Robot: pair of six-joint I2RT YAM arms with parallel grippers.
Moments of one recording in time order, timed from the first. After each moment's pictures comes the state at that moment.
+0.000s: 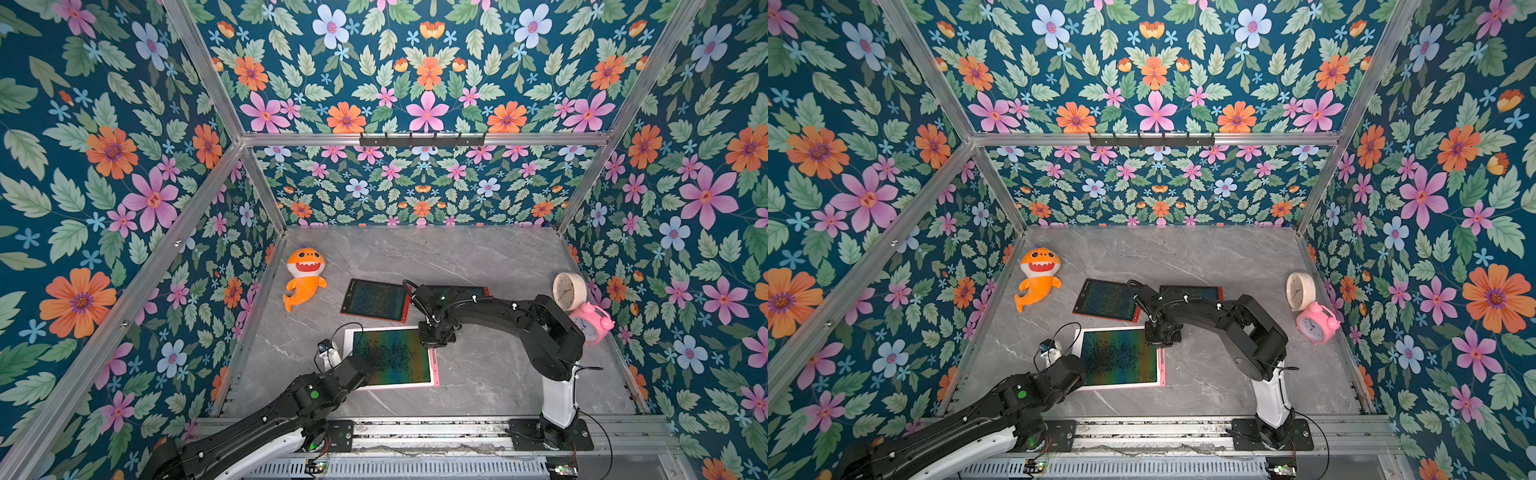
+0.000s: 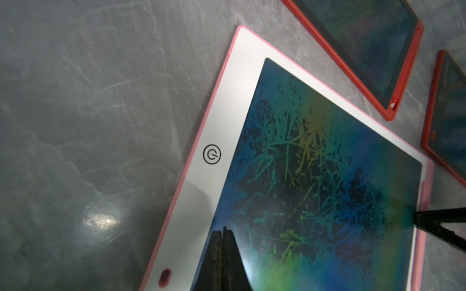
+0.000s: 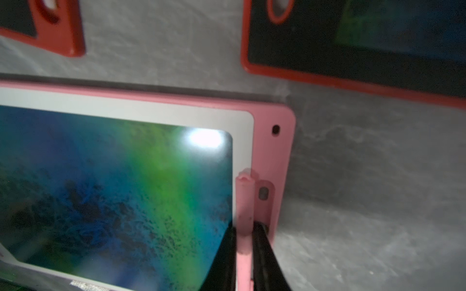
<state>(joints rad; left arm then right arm) -0.96 0.64 0.25 -0.71 -0.42 -1.28 0.83 1.96 1.33 -0.81 -0.13 0.76</state>
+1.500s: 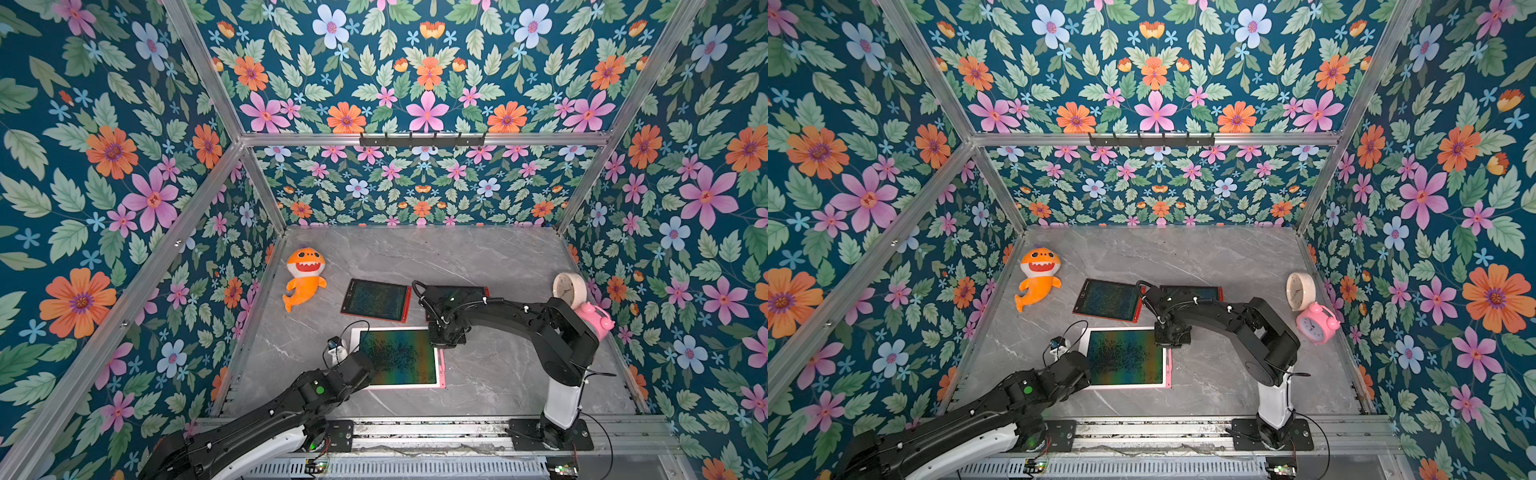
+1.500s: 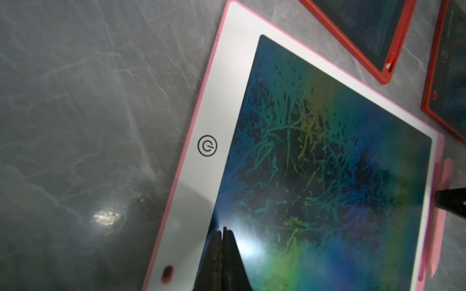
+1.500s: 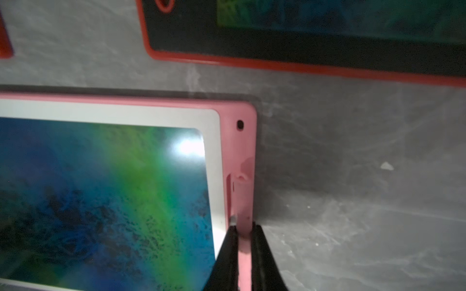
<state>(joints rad) -0.95 0.73 0.28 -0.64 -0.33 -1.17 0.80 1.88 1.24 -0.82 -0.08 0.79</state>
